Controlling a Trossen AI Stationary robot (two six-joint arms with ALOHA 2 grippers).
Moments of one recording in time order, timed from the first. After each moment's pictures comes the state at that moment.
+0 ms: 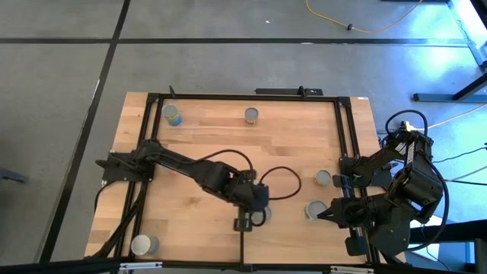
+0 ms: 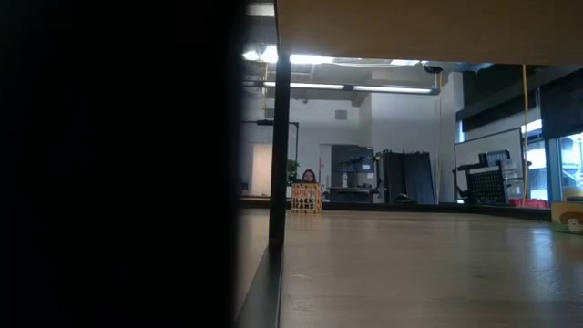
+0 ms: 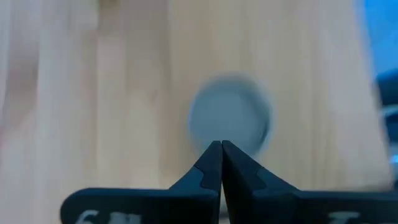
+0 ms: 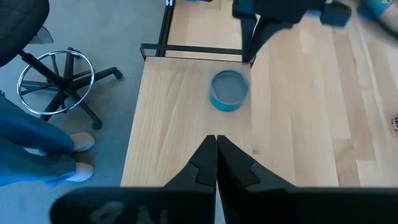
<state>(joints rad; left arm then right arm) -0.37 2.09 2.25 -1.16 -0.08 -0.32 0.96 1.62 2.10 -1.49 0.52 0.72</state>
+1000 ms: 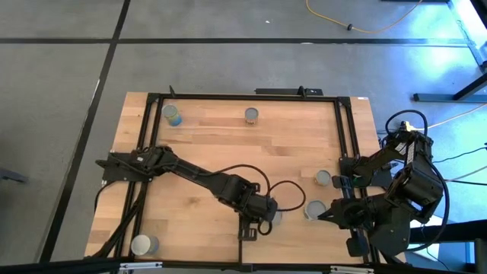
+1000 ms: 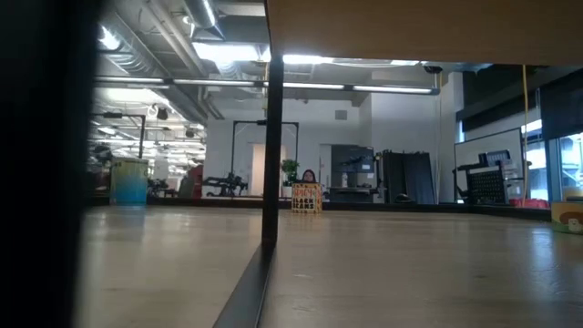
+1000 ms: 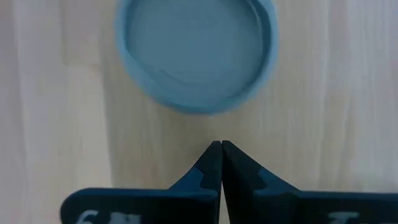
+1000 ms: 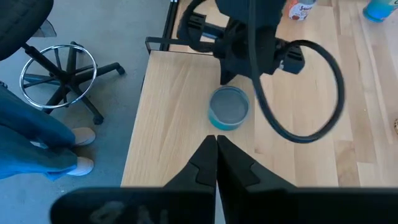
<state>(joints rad) -0.37 2.22 2.24 -1.10 0.05 -0.36 0.96 1.62 2.10 -1.48 0.50 0.70</state>
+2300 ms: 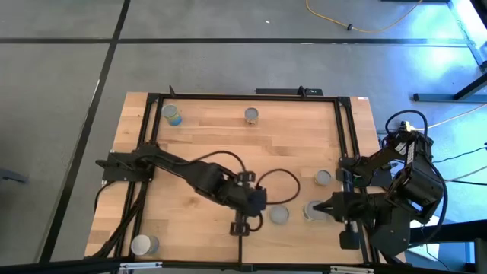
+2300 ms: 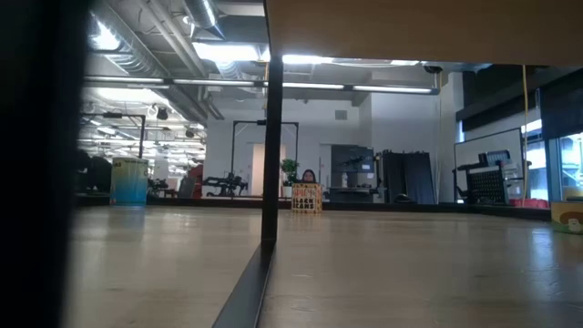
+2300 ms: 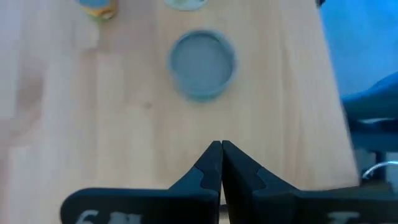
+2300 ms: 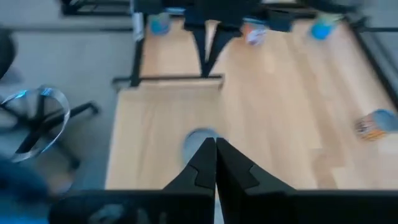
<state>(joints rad) -0.41 2.09 2.34 -1.21 -0.12 -0.31 0.96 1.62 2.10 -1.49 0.69 0.81</state>
